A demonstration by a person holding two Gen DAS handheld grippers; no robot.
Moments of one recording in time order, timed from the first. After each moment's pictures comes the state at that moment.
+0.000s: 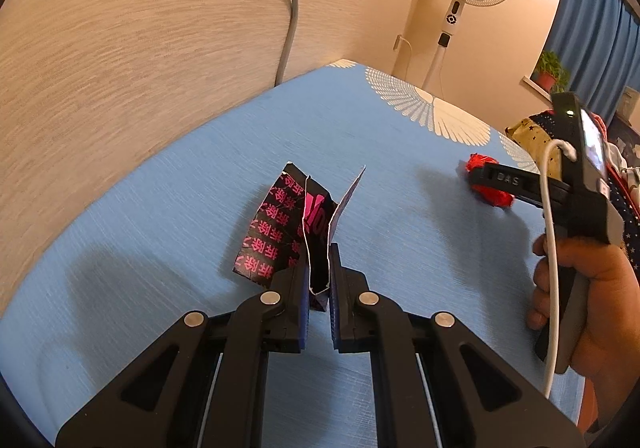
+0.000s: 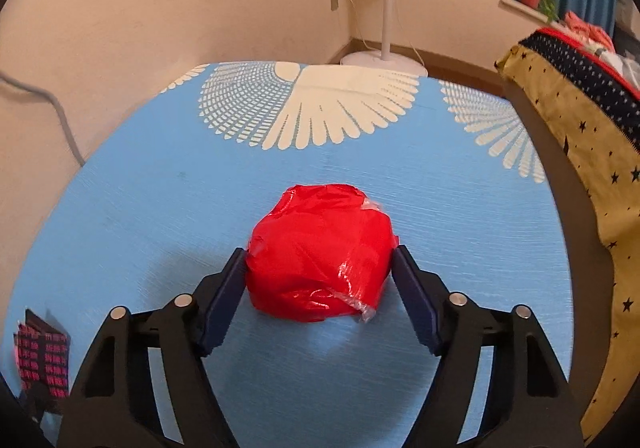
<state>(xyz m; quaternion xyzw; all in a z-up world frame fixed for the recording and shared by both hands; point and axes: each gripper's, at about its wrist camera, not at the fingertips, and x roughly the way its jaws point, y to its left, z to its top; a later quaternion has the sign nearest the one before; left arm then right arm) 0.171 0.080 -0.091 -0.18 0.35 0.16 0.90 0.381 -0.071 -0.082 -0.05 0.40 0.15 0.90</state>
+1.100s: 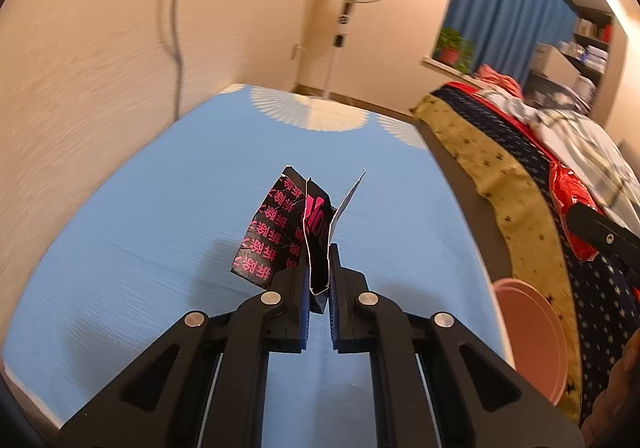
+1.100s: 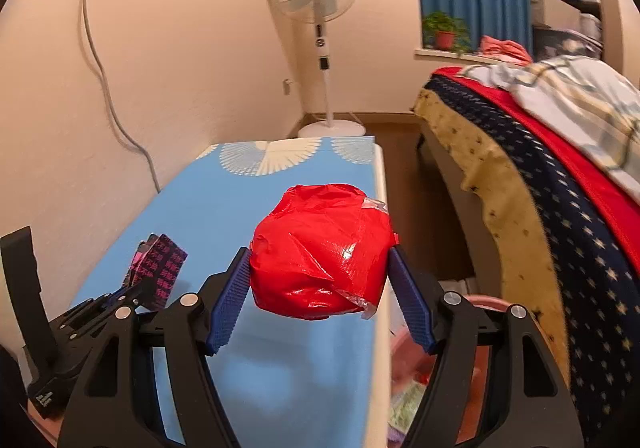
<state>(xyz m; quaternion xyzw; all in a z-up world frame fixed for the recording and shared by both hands) 0.106 0.000 -0.039 -0.12 0.32 0.00 0.94 0.097 -0.212 0.026 0.03 0.28 0.08 0.96</state>
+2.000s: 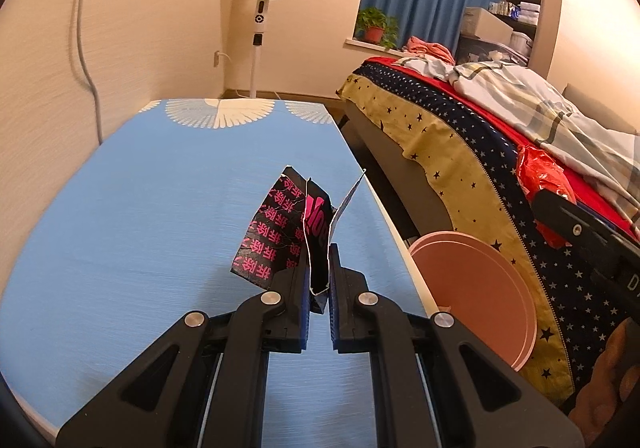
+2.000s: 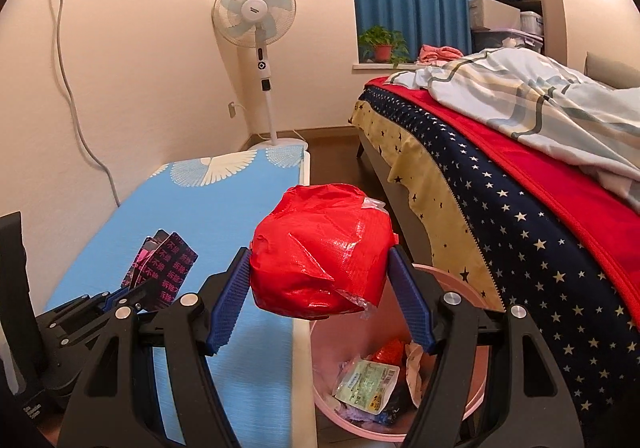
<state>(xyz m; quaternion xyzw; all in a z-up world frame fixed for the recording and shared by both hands) 0.077 -0.075 -0.033 -0.06 0.31 -0.10 0.94 0.041 -0.264 0.011 0.05 0.25 -0.01 0.97</state>
